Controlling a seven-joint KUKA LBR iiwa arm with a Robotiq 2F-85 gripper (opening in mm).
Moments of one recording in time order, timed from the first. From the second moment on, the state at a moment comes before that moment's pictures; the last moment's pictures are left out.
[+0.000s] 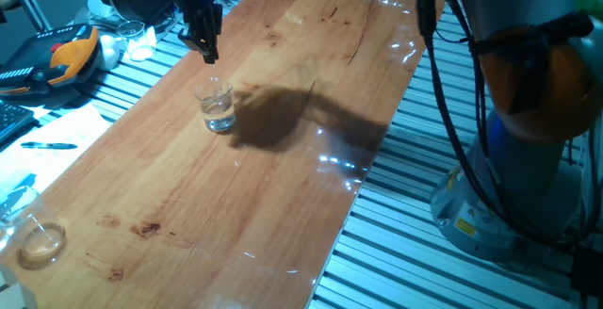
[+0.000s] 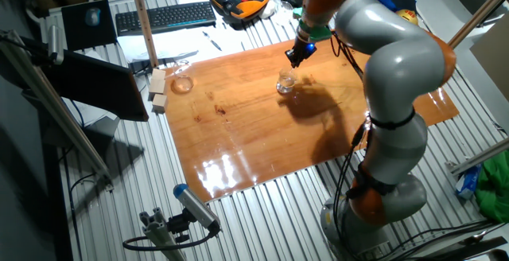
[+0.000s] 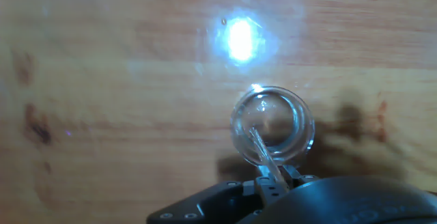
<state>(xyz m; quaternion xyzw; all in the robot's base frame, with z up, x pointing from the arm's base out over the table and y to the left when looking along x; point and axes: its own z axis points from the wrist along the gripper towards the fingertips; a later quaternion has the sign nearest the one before) 0.595 0.016 0.208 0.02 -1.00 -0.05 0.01</state>
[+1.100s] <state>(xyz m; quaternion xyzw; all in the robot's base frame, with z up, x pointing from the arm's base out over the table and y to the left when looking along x) 0.596 0.018 0.213 0.09 -1.00 0.04 0.01</state>
